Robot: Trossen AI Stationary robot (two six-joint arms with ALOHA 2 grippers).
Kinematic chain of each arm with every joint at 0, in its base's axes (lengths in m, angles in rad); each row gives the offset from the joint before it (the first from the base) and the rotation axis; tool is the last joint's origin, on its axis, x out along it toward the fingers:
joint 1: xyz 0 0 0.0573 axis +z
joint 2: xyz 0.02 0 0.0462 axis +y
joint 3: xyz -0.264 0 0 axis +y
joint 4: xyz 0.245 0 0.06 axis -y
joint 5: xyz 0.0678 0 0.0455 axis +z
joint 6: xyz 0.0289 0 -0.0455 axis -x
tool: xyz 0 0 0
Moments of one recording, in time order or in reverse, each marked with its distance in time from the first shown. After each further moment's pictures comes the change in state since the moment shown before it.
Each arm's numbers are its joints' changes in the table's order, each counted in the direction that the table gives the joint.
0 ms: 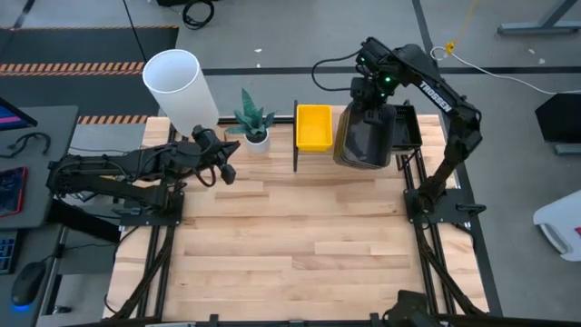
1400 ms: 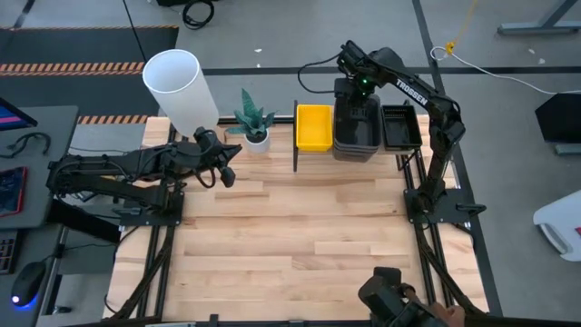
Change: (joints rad) left arm -0.003 0.000 0.000 -0.007 -0.061 0.010; right arm 0.005 0.159 0.001 0.184 -0.153 0.089
